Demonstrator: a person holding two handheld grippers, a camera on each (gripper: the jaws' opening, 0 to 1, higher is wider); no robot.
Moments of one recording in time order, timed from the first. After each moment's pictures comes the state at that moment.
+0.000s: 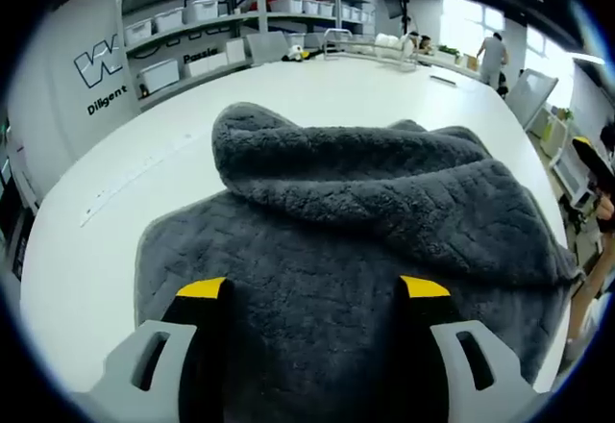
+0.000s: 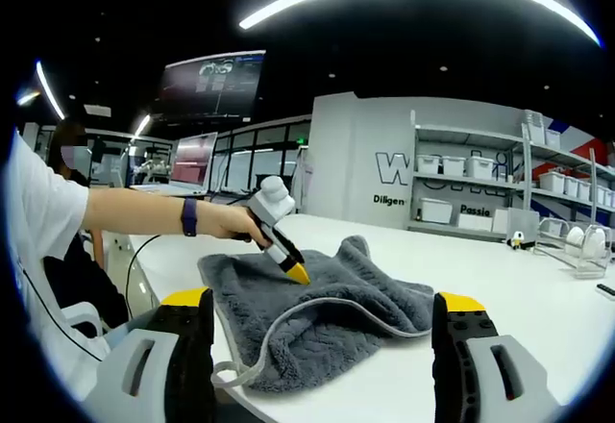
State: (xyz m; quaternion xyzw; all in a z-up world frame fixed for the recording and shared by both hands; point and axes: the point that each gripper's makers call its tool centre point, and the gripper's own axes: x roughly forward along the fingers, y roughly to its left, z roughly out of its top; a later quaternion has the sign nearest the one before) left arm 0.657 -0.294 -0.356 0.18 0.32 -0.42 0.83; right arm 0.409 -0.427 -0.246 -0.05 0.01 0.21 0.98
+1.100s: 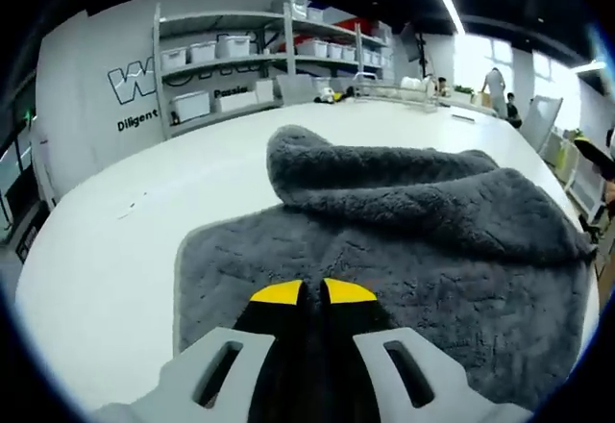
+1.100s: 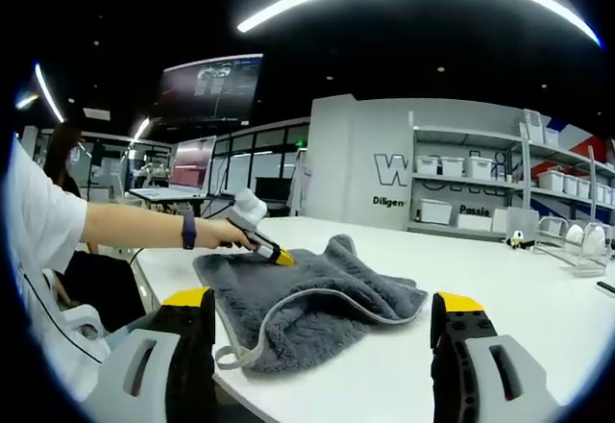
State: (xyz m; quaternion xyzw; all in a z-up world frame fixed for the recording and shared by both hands) left arm 0.703 -0.223 -0.348 0.13 0.23 -0.38 0.89; right arm 0.404 -0.428 -0.244 -0.05 0.01 0.21 0.98
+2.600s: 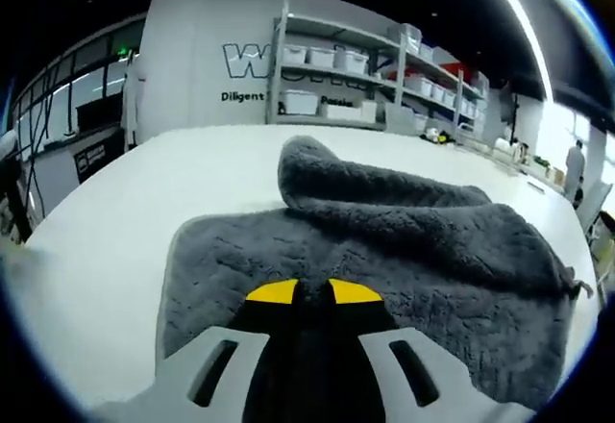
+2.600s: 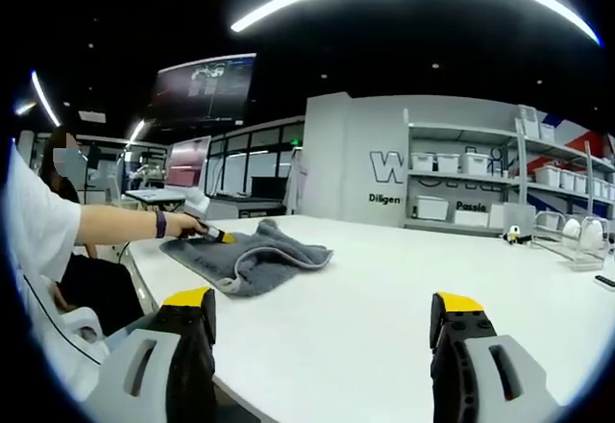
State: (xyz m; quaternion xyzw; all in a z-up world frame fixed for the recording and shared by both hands) left arm 0.726 -0.011 -0.347 -0.01 0.22 -0.21 0.95; right arm 0.411 -0.439 -0.248 -0.04 0.01 0.20 0.98
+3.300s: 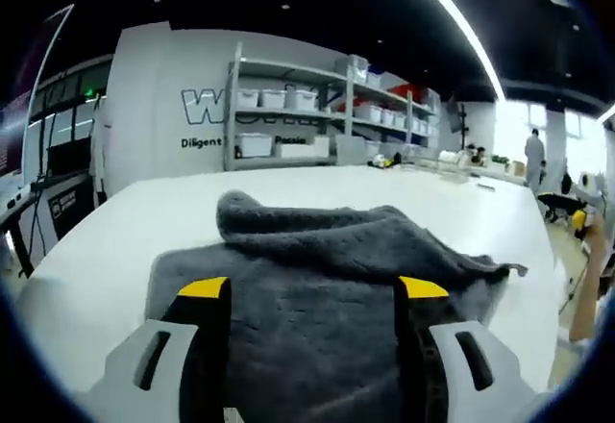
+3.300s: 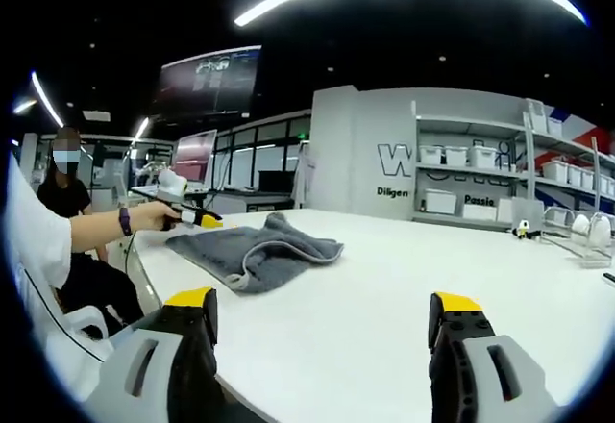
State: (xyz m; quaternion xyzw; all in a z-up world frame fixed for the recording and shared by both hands) left arm 0.609 -0.052 -0.294 0.02 0.11 -0.32 0.94; right arm 0.416 -0.422 -0.257 -0.03 0.02 0.22 0.97
